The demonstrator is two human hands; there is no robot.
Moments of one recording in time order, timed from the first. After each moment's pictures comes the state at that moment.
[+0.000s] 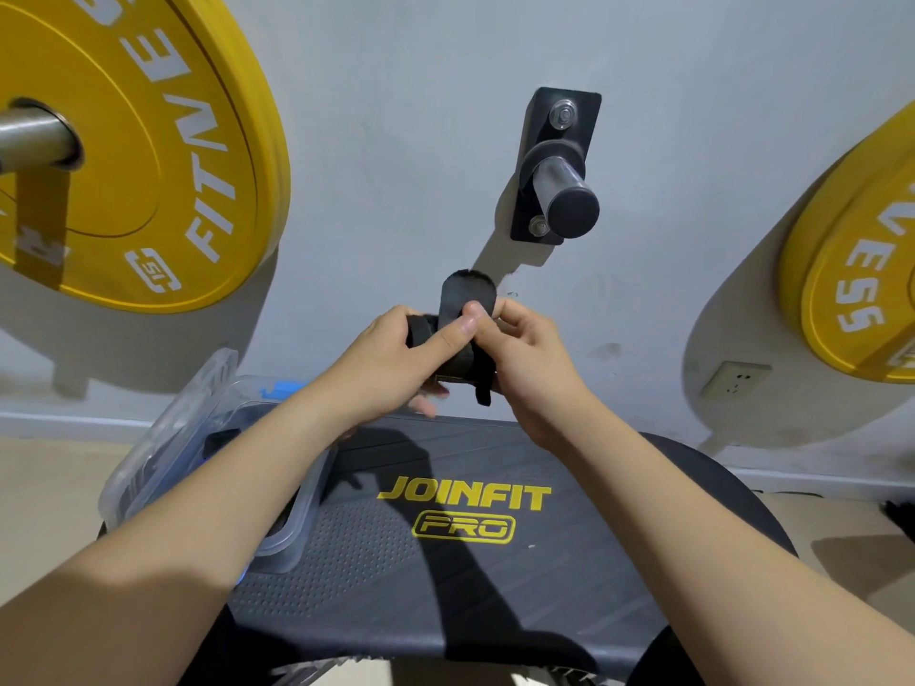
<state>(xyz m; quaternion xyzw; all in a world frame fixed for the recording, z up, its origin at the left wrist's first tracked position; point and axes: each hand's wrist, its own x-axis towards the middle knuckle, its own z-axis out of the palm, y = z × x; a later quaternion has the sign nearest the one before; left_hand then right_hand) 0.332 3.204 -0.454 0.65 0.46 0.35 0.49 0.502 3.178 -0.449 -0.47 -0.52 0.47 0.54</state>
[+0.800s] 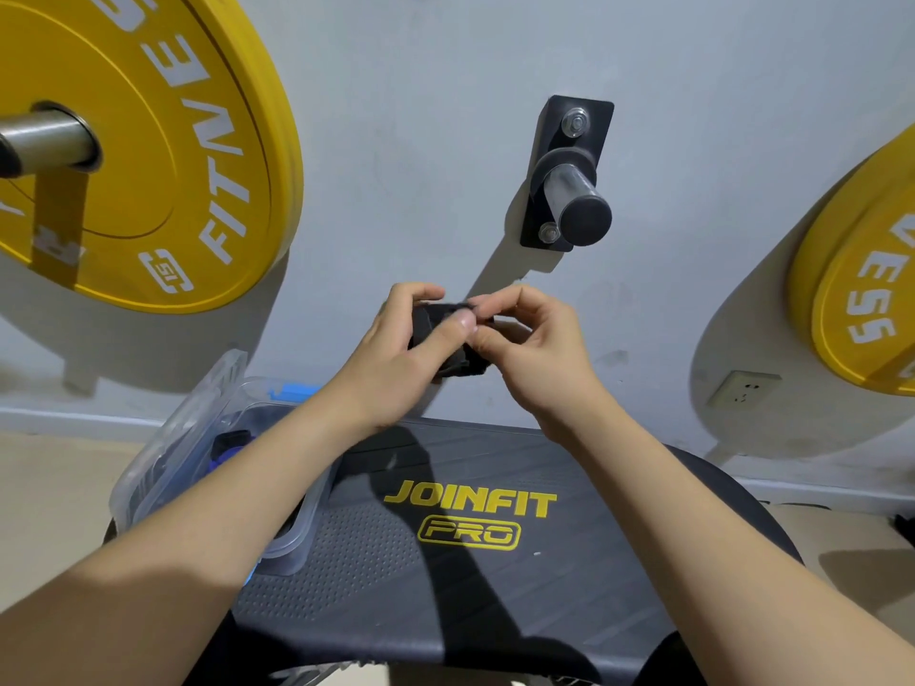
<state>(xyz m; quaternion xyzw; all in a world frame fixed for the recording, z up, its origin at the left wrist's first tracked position) 0.326 3.202 -0.457 0.68 0.44 0.43 0.40 0.504 3.183 -0.442 -0.46 -0.57 0.39 0.56</state>
